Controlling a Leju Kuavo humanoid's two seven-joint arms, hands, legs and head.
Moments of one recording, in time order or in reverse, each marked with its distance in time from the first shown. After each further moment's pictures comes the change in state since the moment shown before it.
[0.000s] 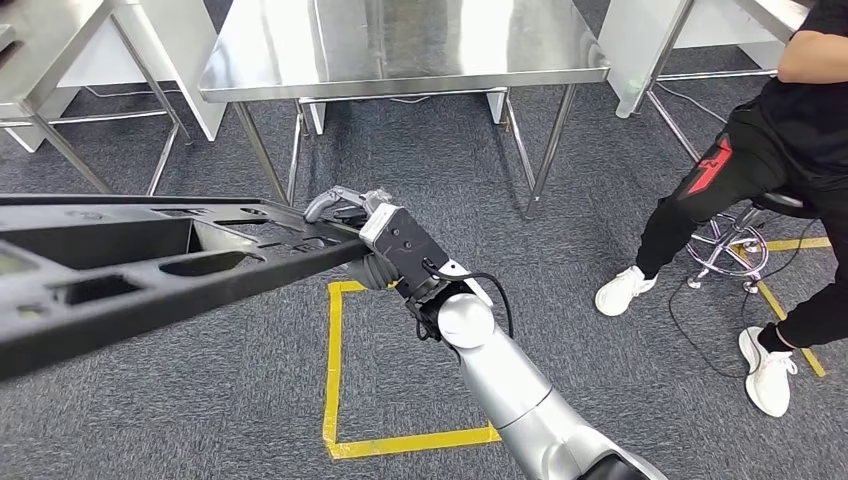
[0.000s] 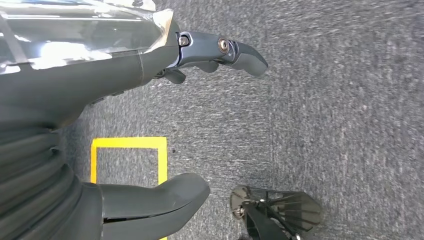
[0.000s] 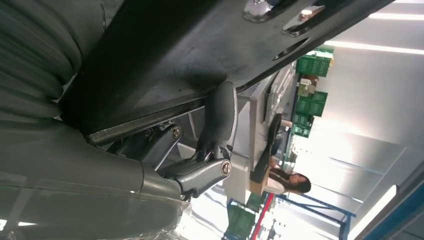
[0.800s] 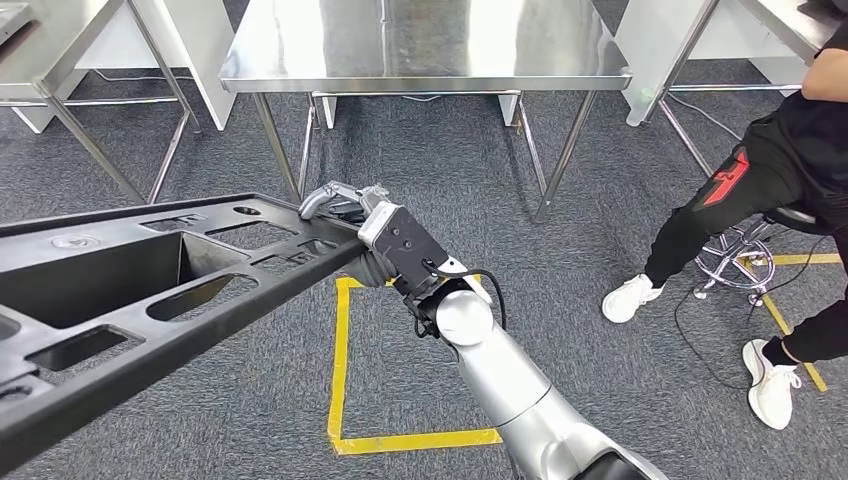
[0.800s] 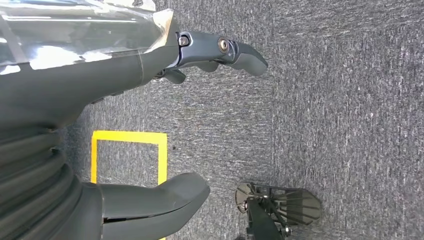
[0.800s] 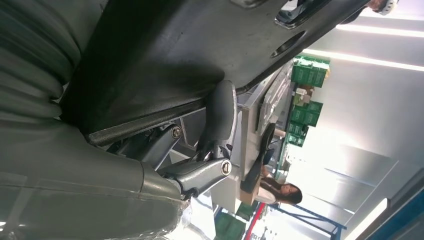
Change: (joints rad) left arm -0.006 -0.009 0.020 0.000 0.003 -0.001 0.002; right arm -0.022 0.014 0.003 0.001 0.003 0.010 -0.025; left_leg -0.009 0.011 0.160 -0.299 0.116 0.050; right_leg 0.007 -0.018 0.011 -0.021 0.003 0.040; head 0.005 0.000
